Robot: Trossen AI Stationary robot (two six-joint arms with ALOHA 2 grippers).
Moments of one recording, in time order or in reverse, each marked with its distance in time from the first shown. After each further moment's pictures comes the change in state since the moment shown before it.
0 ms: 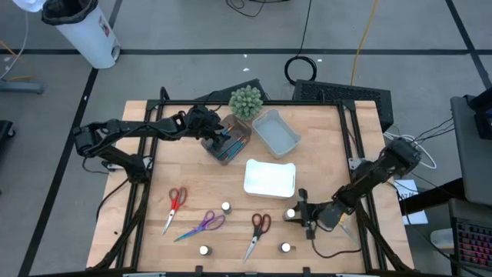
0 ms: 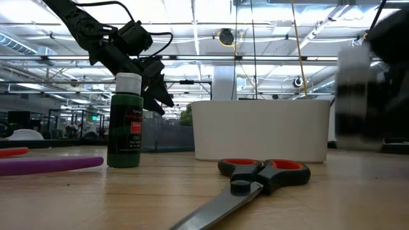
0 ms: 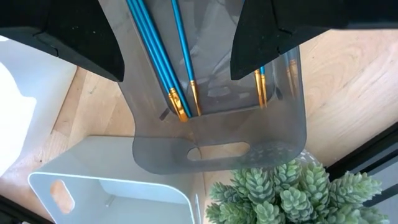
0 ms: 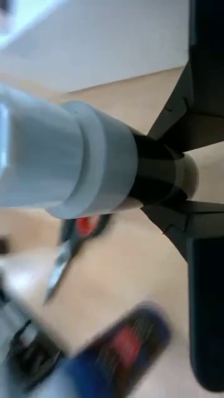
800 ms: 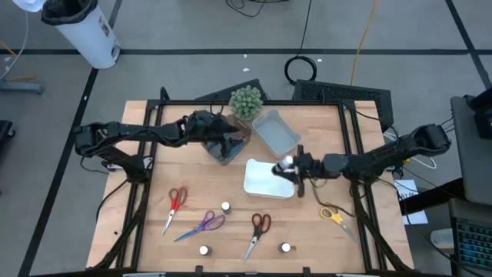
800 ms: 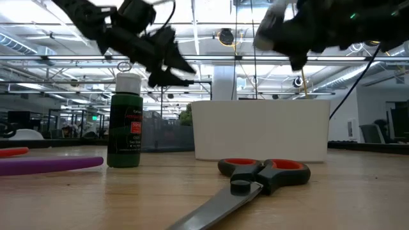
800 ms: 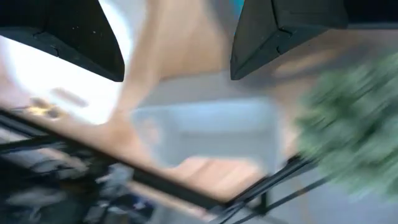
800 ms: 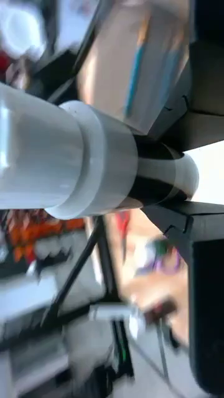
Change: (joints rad) left arm -0.160 0.000 0.059 0.203 0.000 -0.018; right arm -0.528 -0.522 0.005 -0.068 -0.305 -0.148
